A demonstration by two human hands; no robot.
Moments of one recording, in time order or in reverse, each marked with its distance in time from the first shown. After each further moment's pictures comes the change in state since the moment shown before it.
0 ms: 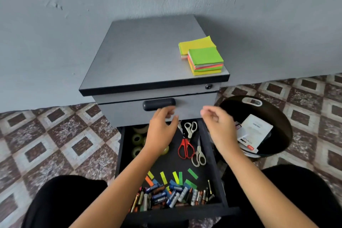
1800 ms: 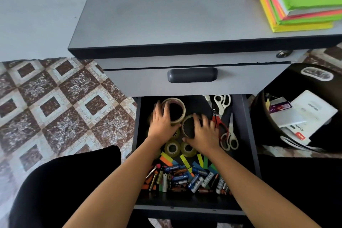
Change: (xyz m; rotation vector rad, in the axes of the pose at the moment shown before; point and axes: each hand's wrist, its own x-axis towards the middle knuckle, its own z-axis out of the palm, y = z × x) left_hand 0.004 -0.189 0.024 0.518 -0.423 -0.396; right_hand -0.017 0.134 0.153 -0.952 -0.742 0.113
